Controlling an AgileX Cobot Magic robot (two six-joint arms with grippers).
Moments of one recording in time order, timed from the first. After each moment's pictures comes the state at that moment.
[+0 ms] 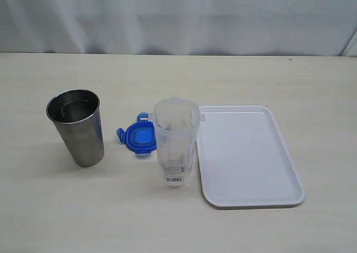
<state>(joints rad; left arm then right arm) 0.03 0.00 0.00 0.03 0.12 0.08 -0.03 0.30 0.00 -0.09 0.19 0.02</state>
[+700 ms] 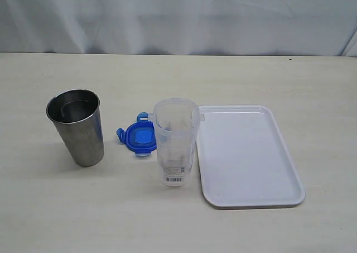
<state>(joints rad) 0.03 0.01 -0.02 0.01 -0.52 -0.13 -0.03 0.30 0.00 -0.09 0.19 0.02</state>
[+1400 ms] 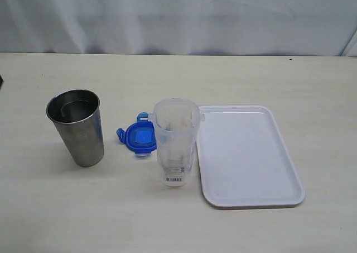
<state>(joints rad) 0.03 0.80 -0.10 0.43 -0.72 -0.38 -0.03 0.30 0.00 -0.09 0.19 0.02</state>
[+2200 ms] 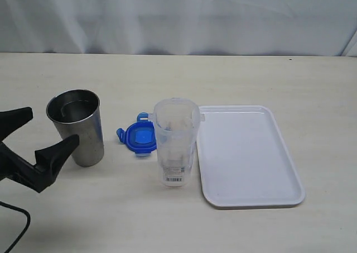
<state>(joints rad) 0.03 1.58 -0.11 0.62 -1.20 -0.11 -0.03 0.30 0.00 -0.09 0.19 0.02</state>
